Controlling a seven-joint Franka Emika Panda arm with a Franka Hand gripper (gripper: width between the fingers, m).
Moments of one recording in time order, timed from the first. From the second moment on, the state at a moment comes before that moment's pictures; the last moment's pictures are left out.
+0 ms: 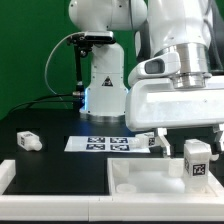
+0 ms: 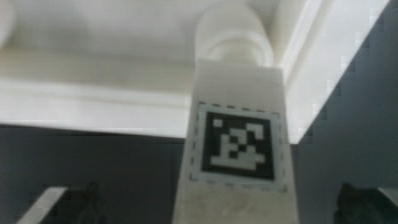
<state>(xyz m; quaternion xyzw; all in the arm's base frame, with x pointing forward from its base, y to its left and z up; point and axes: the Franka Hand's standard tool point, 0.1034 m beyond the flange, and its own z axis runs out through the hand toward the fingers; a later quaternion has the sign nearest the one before) 0.646 0.101 0.090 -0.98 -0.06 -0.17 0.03</state>
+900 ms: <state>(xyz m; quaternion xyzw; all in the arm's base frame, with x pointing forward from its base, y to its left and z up) 0.638 0.112 0.078 -1.00 0.02 0.01 0.05</state>
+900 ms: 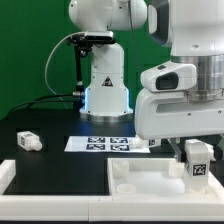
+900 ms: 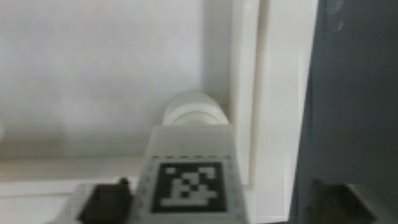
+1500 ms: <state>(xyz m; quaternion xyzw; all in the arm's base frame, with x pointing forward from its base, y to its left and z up) 0.623 0.123 0.074 -0.94 0.34 -0.01 0.04</state>
